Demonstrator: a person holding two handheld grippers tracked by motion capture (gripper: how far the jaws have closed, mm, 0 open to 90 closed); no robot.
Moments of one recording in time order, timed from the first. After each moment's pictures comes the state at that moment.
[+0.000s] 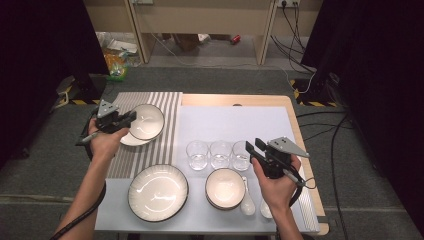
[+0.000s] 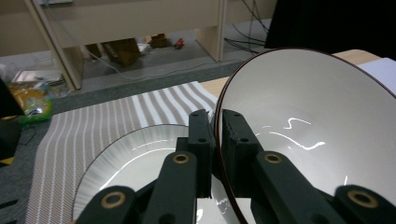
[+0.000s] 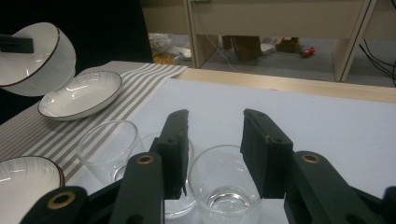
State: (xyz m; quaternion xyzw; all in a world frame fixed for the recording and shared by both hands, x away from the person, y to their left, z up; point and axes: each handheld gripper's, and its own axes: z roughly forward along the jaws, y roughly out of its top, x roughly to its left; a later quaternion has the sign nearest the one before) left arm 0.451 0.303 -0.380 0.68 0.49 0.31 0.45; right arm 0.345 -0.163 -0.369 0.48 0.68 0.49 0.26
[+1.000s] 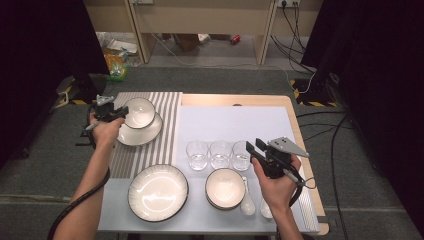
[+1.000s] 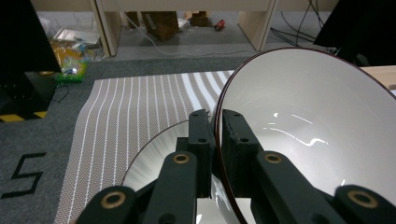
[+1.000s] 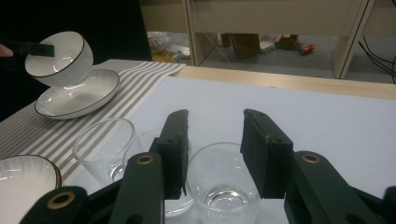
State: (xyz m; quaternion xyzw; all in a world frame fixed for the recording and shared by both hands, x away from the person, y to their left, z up) left arm 0.507 0.336 -0.414 0.64 0.58 0.31 0.40; right arm 0.347 -0.165 -0.371 0.48 0.68 0.49 0.26
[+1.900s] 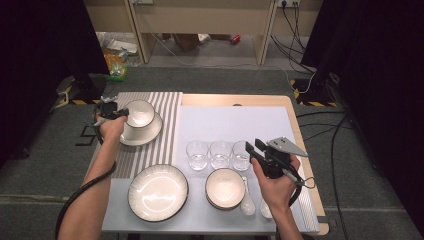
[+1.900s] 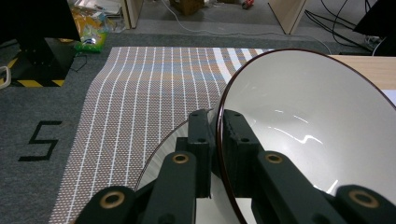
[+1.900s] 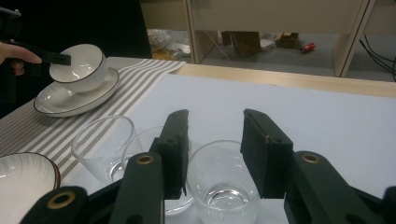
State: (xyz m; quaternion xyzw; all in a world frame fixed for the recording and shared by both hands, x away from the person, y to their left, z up) left arm 0.541 0.342 -0.446 0.62 0.63 0.29 0.36; right arm 0.348 -0.163 -0.373 0.49 0.68 0.49 0.25
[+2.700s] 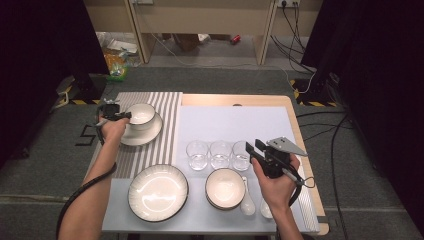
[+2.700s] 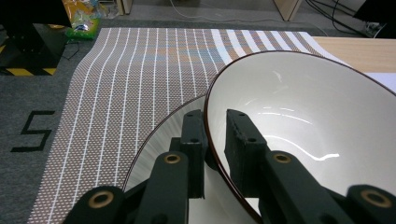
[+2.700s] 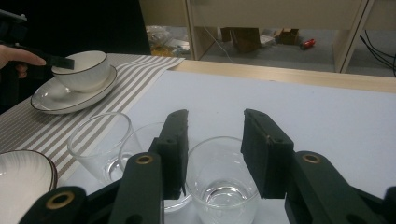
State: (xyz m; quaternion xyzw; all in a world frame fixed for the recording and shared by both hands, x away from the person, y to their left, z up) left arm 0.546 0.344 -0.459 0.63 0.63 0.28 0.36; right arm 0.351 -0.165 -0.376 0.49 0.68 0.48 0.25
